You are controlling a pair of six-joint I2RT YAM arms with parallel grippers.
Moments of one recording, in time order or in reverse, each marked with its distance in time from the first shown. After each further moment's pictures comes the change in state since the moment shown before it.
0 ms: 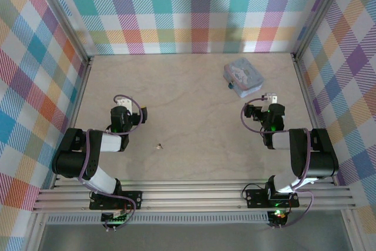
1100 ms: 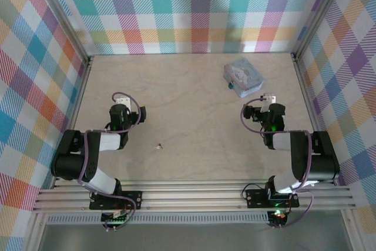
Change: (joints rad) left arm 0.010 -0.054 0.053 -0.159 -0.030 -0.041; right arm 0.000 -0.058 0.004 -0.077 -0.057 -0.026
